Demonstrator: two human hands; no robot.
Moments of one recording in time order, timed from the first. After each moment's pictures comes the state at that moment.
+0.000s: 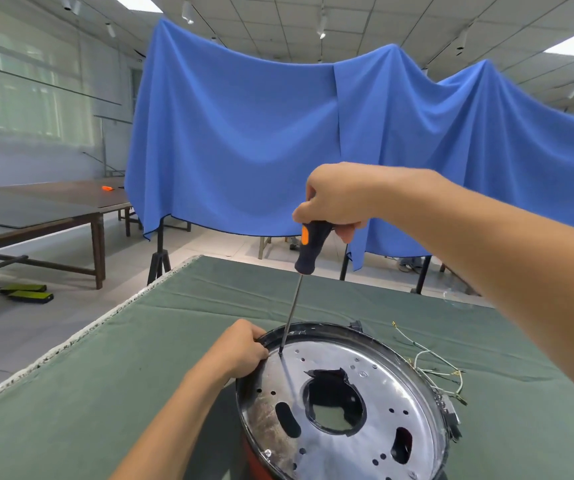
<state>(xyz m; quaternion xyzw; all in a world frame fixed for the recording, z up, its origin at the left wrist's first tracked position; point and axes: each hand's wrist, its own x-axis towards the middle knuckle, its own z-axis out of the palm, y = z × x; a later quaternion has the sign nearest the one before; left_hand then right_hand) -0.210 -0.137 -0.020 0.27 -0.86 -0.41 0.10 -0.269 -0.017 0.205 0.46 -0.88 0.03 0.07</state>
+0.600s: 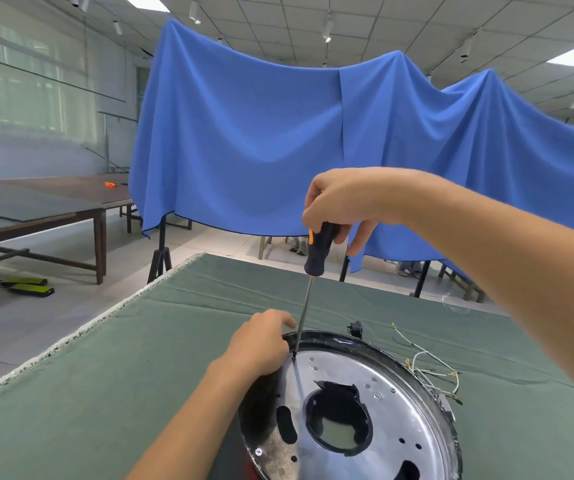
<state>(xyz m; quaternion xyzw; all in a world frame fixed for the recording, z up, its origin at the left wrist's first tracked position) -0.210 -0.111 -0.004 0.23 -0.91 -0.31 0.14 -0.249 -0.007 0.209 0.43 -0.89 0.13 -0.05</state>
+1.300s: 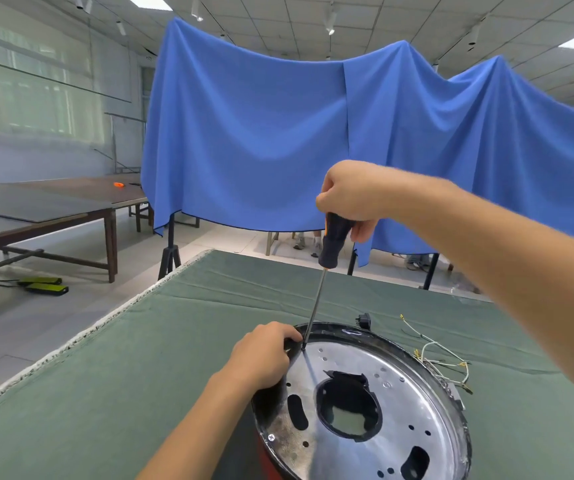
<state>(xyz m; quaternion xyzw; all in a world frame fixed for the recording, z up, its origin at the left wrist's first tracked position) -0.194 -0.108 -0.027 0.22 -0.93 -0.26 0.13 -0.251 -0.009 0.199 0.42 -0.90 0.08 0.05</state>
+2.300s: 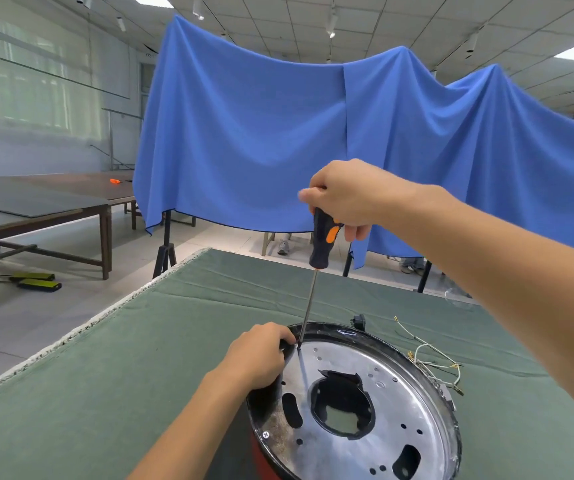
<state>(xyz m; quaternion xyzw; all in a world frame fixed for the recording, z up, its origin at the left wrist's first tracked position) -0.194 -0.109 -0.028 0.21 -0.94 -0.25 0.12 -0.246 -0.009 0.199 0.46 -0.88 0.08 0.10</state>
